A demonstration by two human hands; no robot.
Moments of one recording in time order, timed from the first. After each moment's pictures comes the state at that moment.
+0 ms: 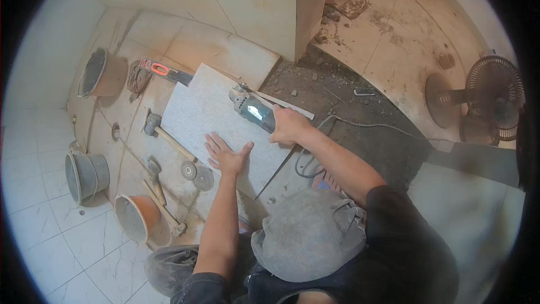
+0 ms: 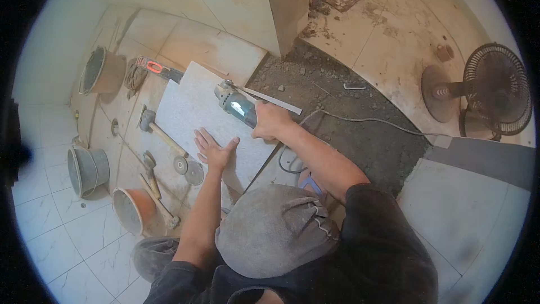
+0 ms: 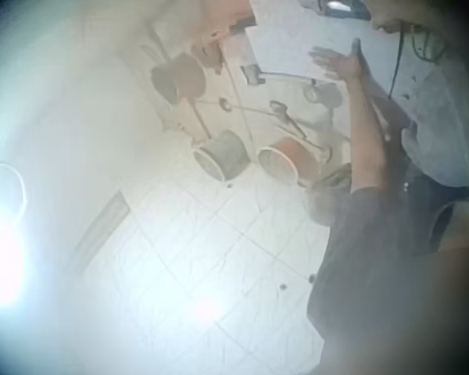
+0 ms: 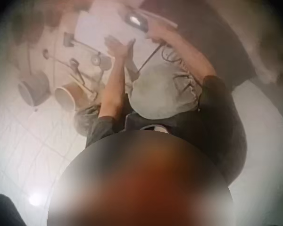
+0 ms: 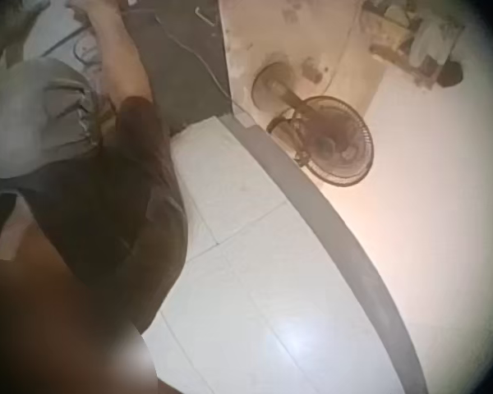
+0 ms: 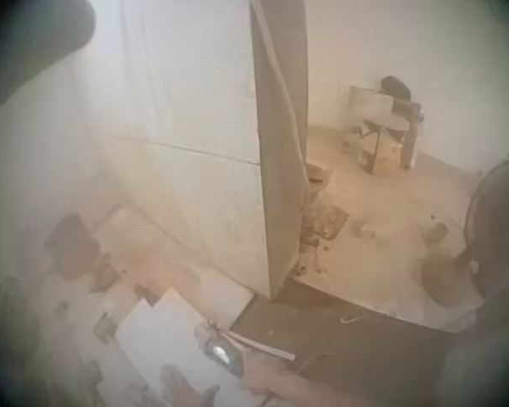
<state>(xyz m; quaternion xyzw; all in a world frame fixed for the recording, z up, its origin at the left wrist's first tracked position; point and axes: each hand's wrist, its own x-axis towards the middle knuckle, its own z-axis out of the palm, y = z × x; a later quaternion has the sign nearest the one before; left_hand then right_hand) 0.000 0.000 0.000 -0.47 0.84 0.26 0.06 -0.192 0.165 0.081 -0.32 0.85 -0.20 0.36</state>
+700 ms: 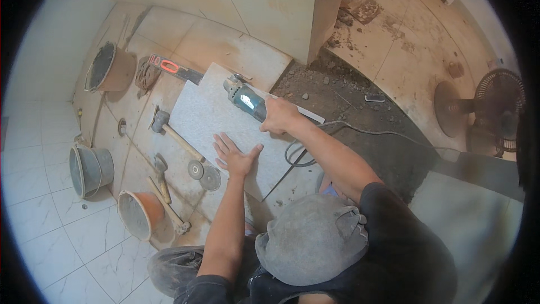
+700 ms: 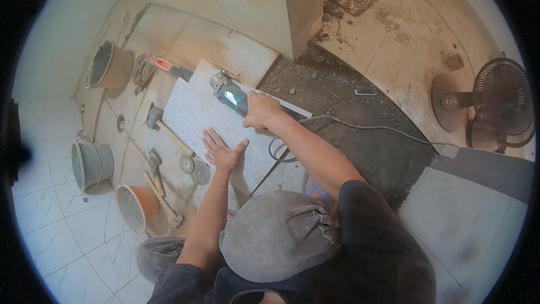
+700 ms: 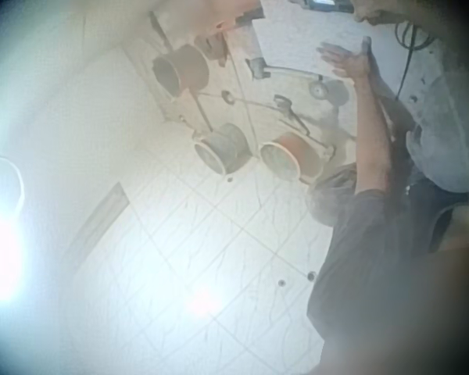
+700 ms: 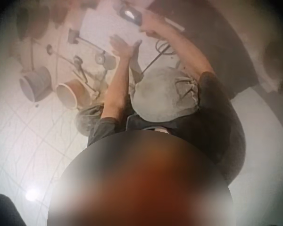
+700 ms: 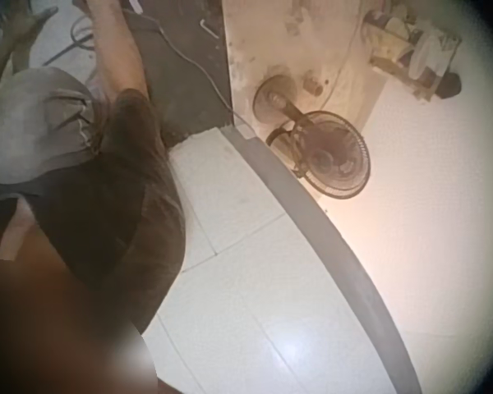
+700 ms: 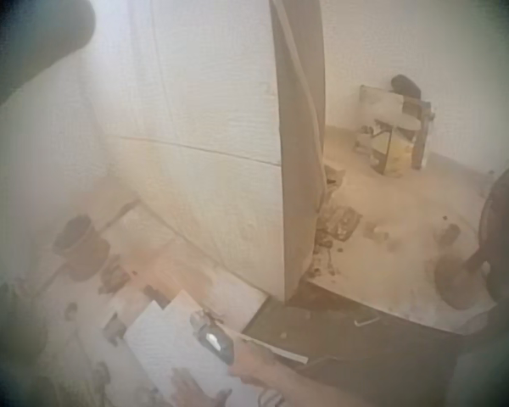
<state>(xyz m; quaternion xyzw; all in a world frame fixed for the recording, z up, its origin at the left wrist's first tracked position) -0.001 -0.008 -0.003 -0.47 0.84 0.26 0.07 -0.210 0.097 0.090 -0.32 0.86 -0.20 0.35</state>
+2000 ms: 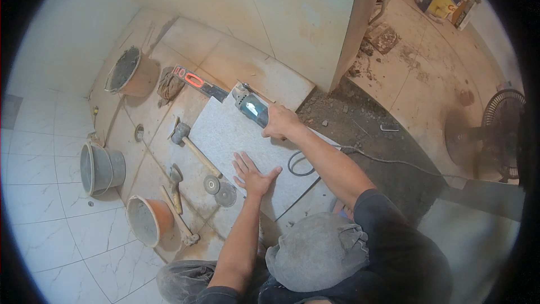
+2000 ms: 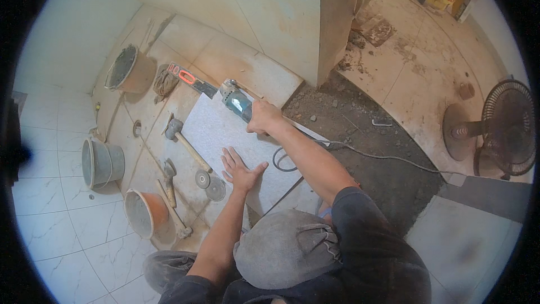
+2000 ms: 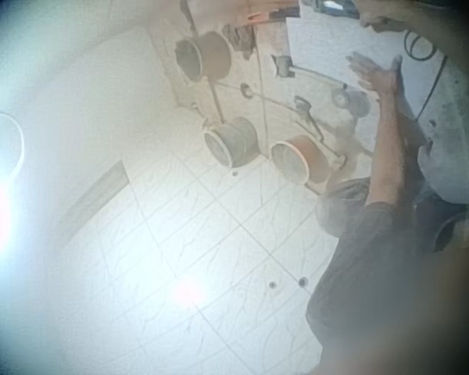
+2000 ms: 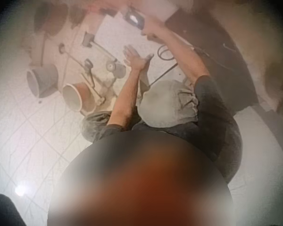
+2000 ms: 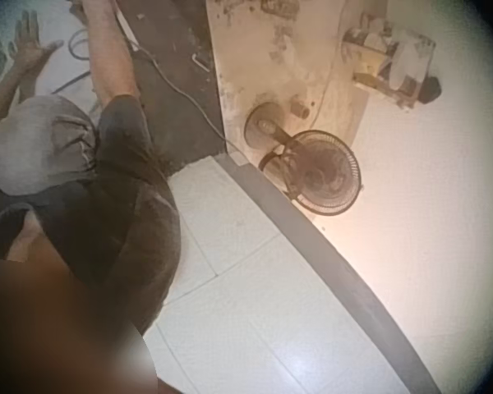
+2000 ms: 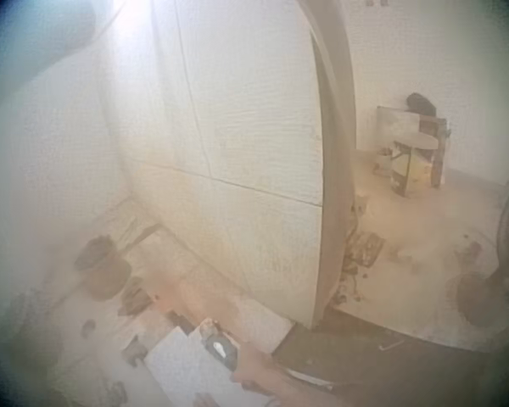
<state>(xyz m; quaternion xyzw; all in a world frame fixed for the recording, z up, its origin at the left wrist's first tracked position) 0.001 -0.001 0.001 -0.47 0.83 0.28 0.06 -0.232 0.029 0.084 -0.33 0.86 -0.24 0.31</state>
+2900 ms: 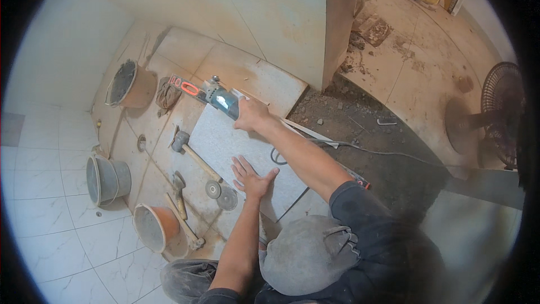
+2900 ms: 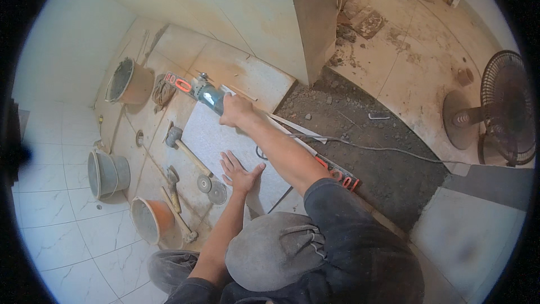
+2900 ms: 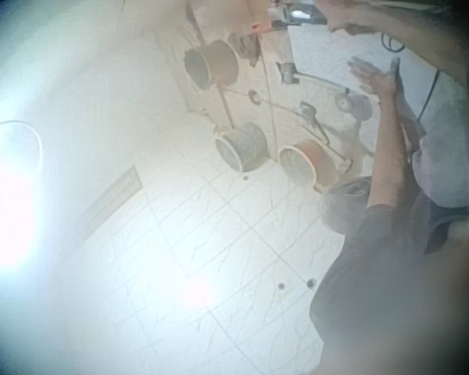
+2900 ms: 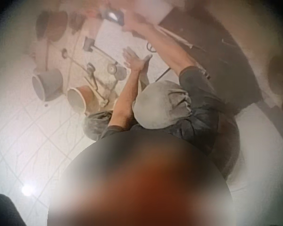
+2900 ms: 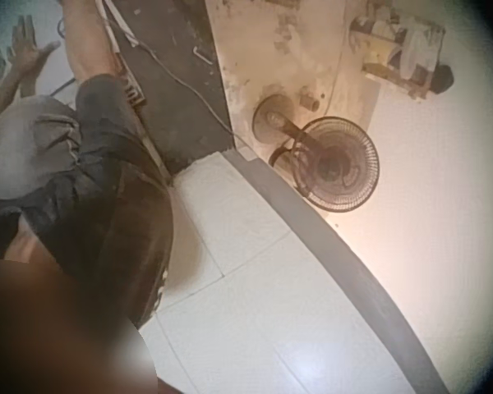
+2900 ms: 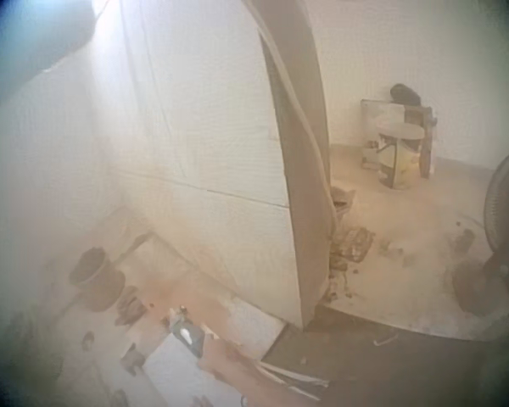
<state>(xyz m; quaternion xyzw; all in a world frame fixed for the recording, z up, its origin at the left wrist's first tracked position) -0.002 -0.001 -0.002 -0.47 0.84 0.28 0.07 -0.234 -0.032 0.083 -0.34 0.84 -0.31 0.28</state>
